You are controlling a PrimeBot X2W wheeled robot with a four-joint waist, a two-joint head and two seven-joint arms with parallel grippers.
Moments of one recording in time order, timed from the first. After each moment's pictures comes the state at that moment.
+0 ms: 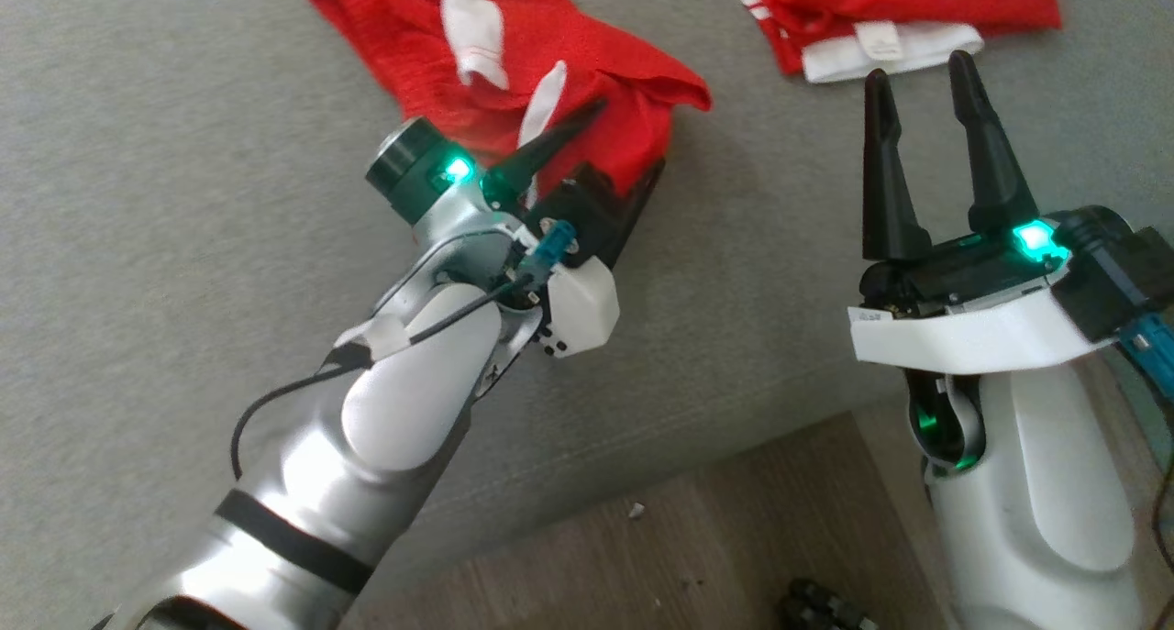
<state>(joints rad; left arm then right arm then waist) -0.74 0.05 -0.70 0.50 0.08 -0.07 -0.06 -0.38 -0.06 0.22 0.14 0.17 0.13 -0.25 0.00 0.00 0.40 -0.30</state>
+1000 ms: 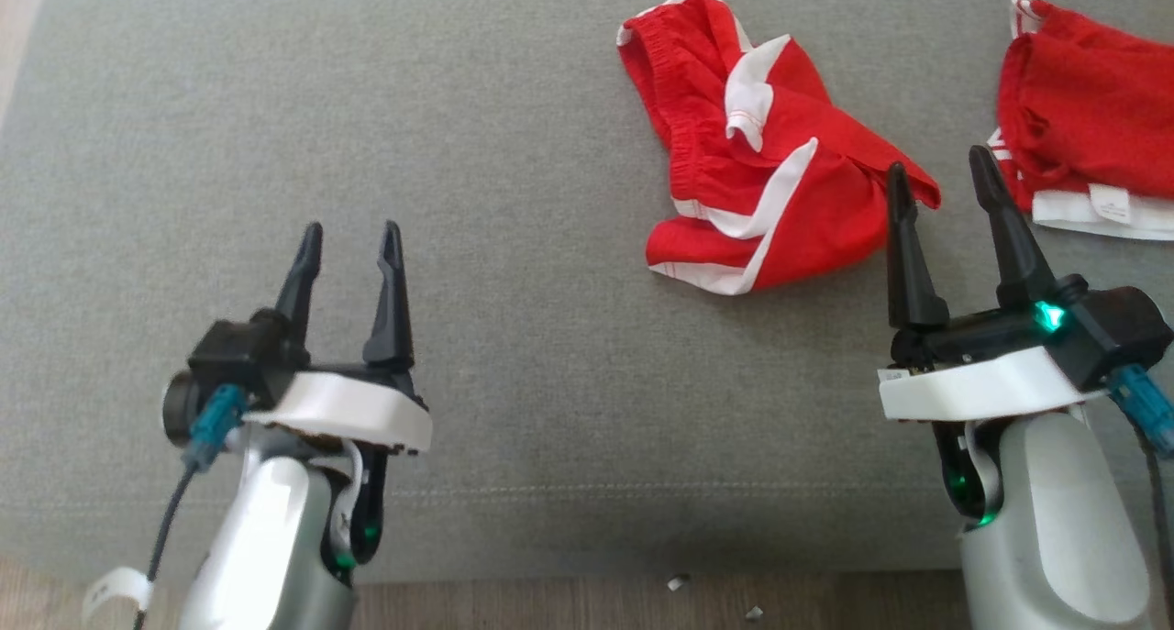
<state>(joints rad) -0.24 0.09 -0.27 0.20 -0.29 0.11 -0.25 -0.27 -0.07 0.13 0.18 0.03 0.13 -0.23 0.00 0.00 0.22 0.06</state>
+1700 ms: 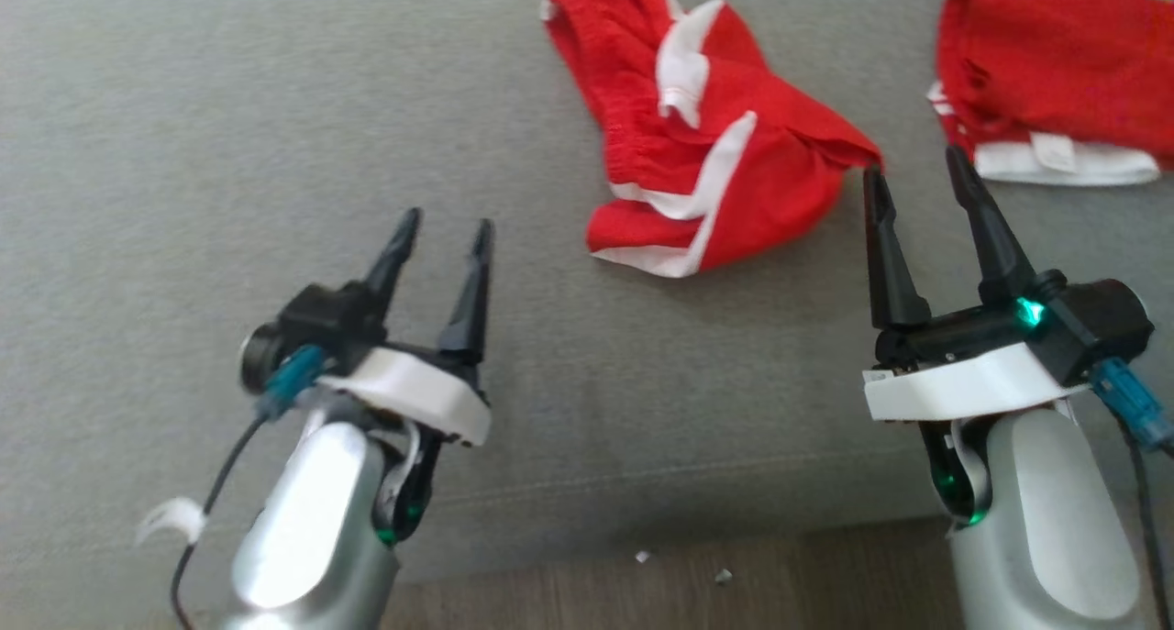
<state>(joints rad) -0.32 0.05 -0.33 0.30 -0.27 -0.01 -0.25 -0.27 -0.07 0.16 0.18 0.03 0.13 -0.21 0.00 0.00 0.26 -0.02</state>
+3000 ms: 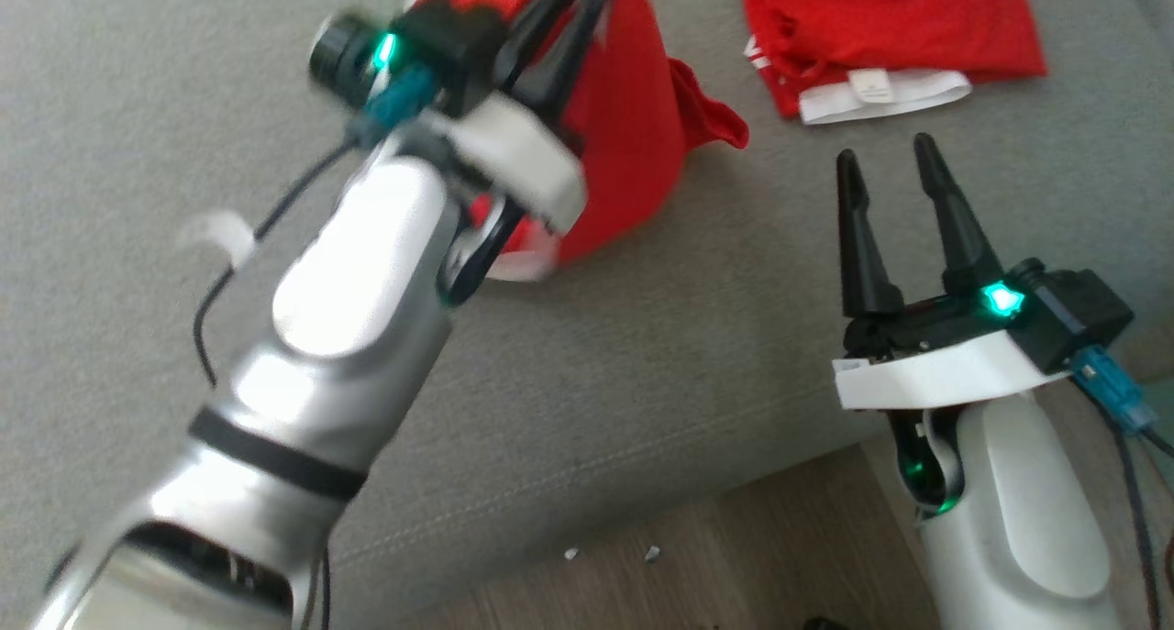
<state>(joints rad) -0.90 0.04 -0.64 0.54 -0.34 -0.09 -0.24 -0.32 -0.06 0.22 0.24 0.13 0.13 -0.25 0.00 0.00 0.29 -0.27</state>
